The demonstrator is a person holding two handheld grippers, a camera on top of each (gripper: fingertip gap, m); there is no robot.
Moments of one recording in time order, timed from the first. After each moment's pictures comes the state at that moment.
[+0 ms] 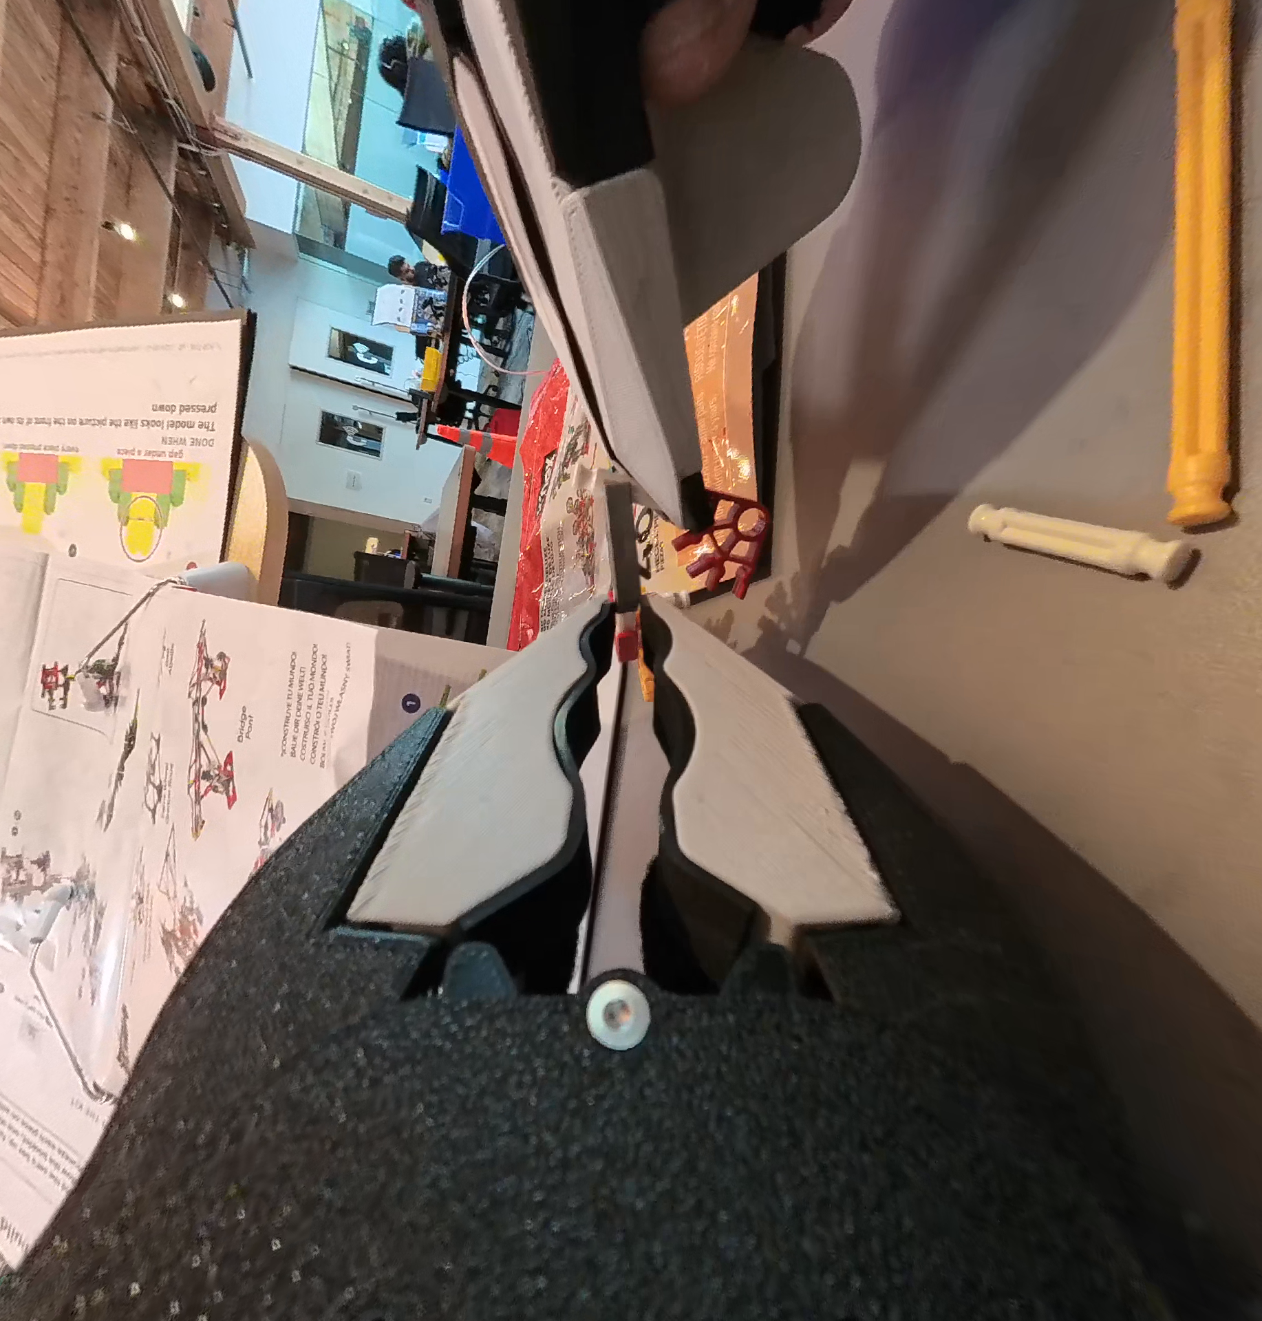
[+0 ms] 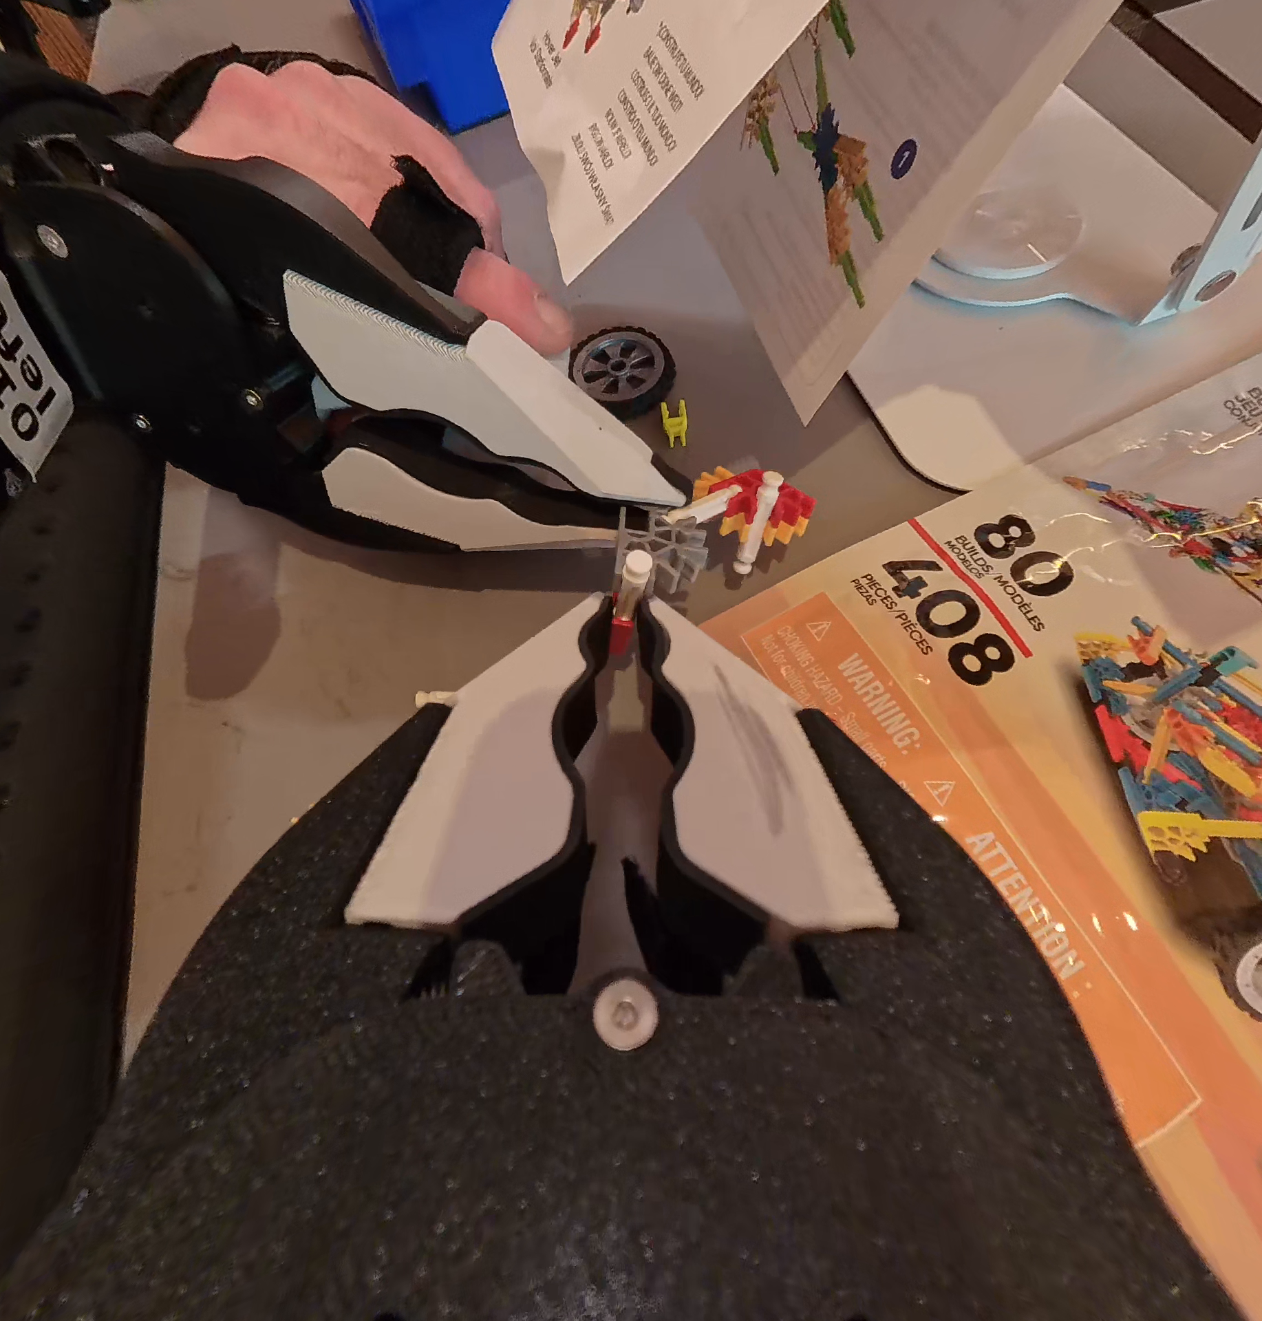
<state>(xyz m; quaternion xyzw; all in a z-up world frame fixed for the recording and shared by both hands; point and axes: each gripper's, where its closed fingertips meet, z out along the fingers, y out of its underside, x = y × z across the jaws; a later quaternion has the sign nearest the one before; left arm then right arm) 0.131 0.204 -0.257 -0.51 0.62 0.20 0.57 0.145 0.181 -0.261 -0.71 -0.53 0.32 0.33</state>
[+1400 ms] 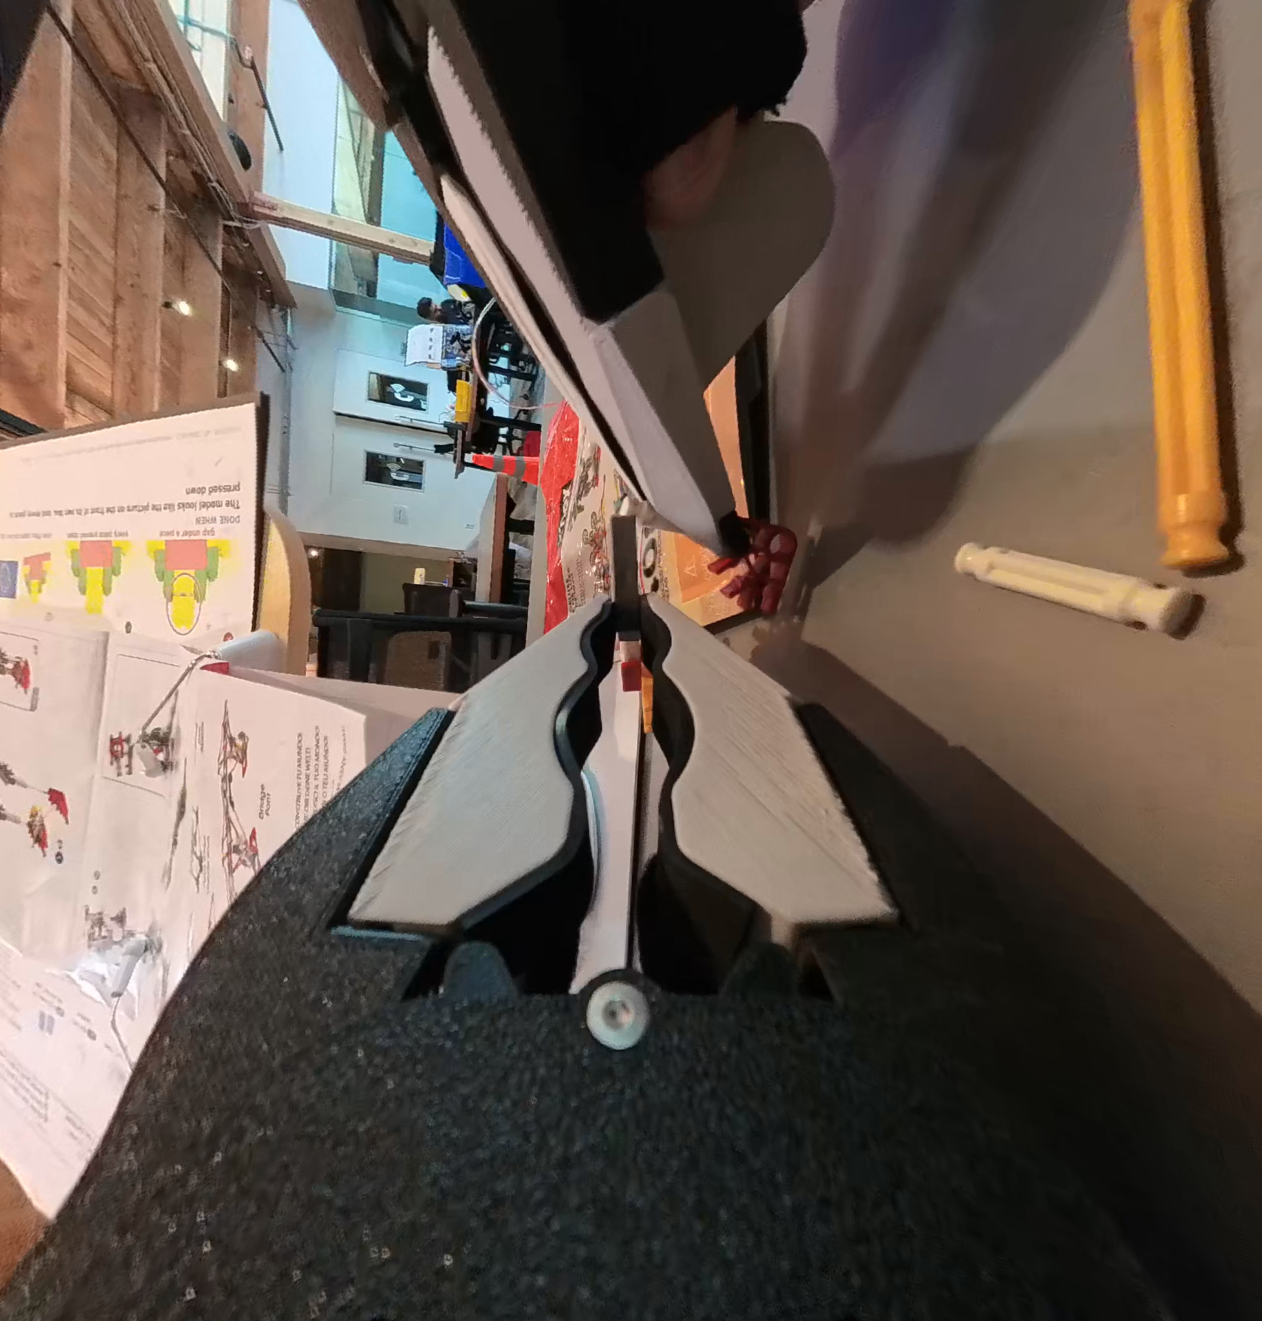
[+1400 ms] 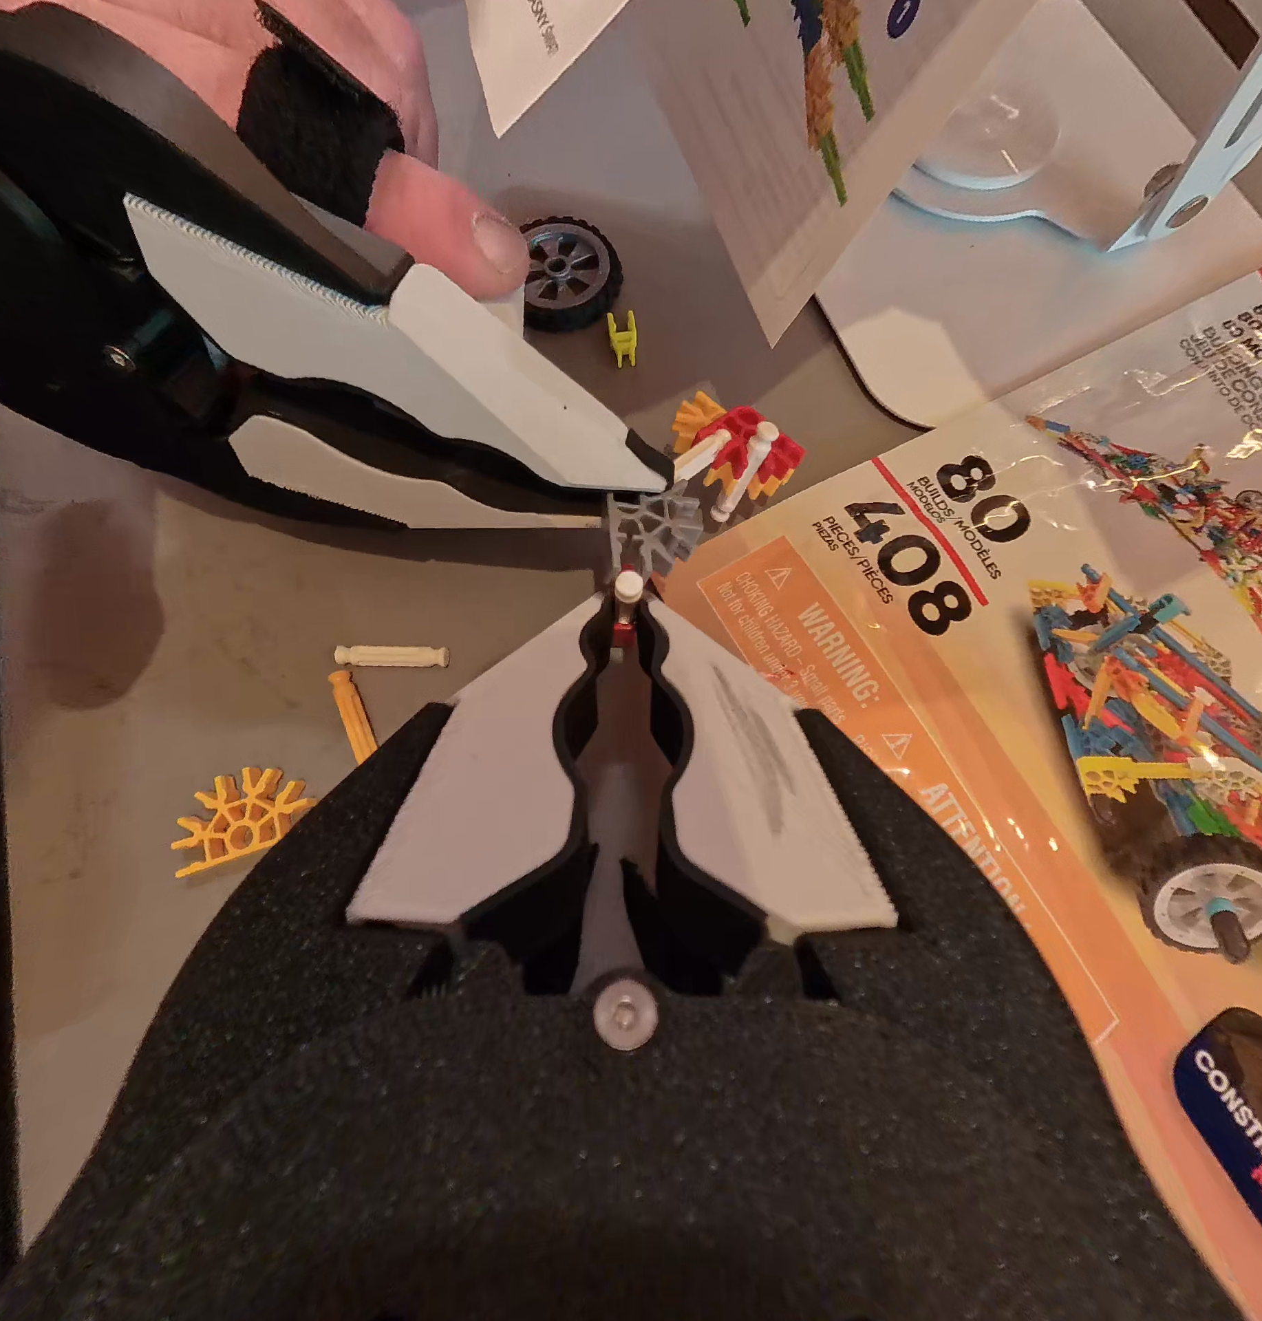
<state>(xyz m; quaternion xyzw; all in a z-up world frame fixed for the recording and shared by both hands) 0.145 0.206 -0.258 -0.46 0.64 0.24 0.57 0.155 0.191 -0.281 -0.73 -0.55 0.24 0.32</state>
